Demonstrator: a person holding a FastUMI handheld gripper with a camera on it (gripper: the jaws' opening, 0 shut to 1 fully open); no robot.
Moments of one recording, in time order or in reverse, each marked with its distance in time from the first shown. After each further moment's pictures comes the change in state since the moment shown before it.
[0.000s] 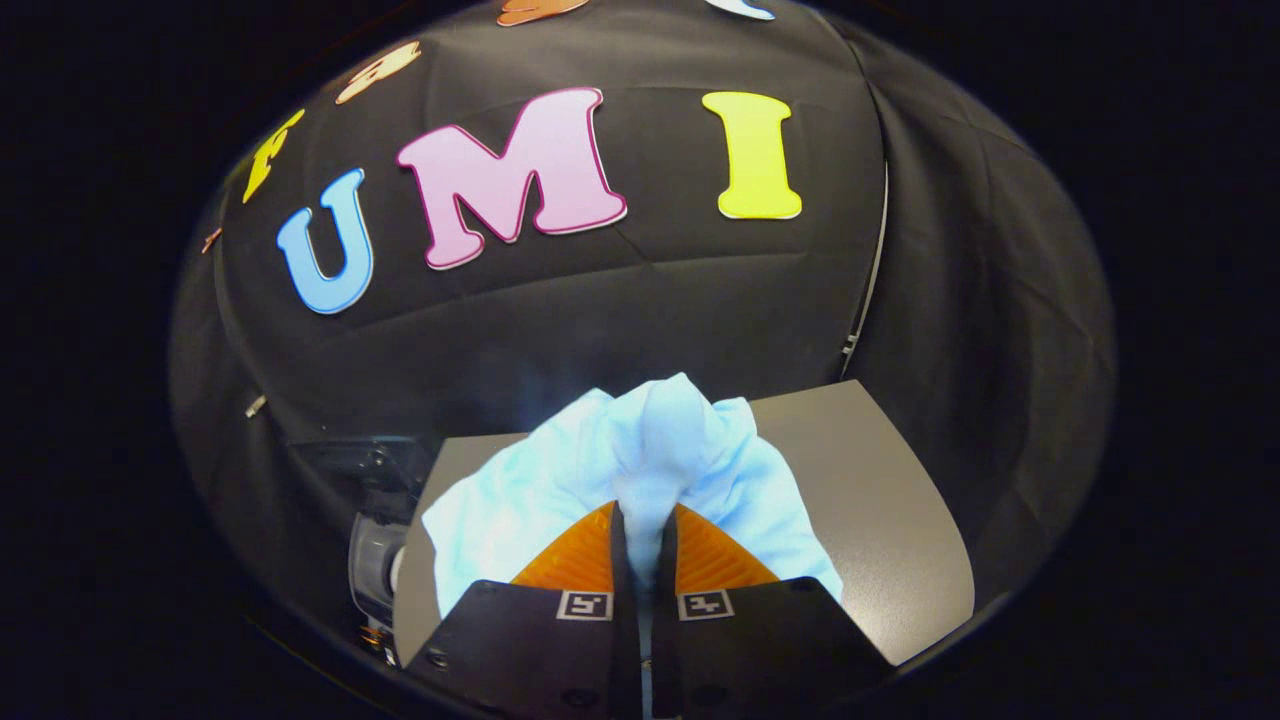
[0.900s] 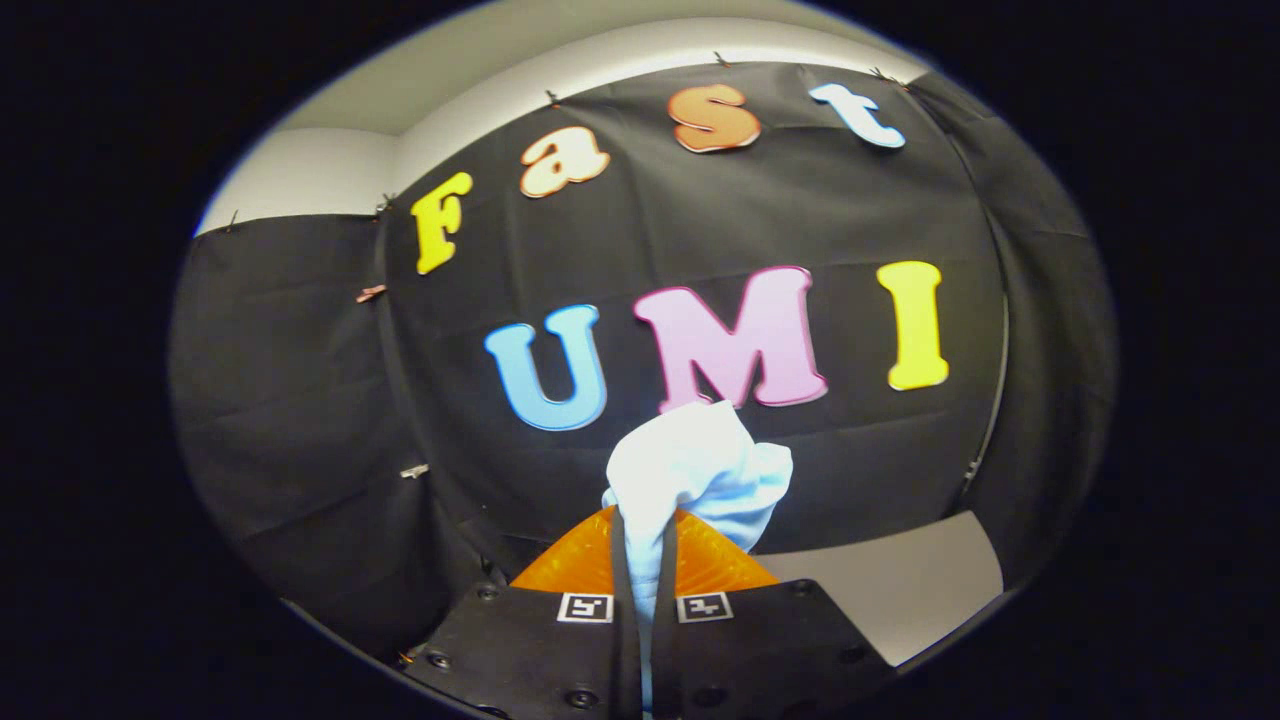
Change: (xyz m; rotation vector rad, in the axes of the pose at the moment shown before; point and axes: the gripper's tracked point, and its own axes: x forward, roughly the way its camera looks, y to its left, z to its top) arm -0.162 0.251 0.094 -0.106 -0.351 0.446
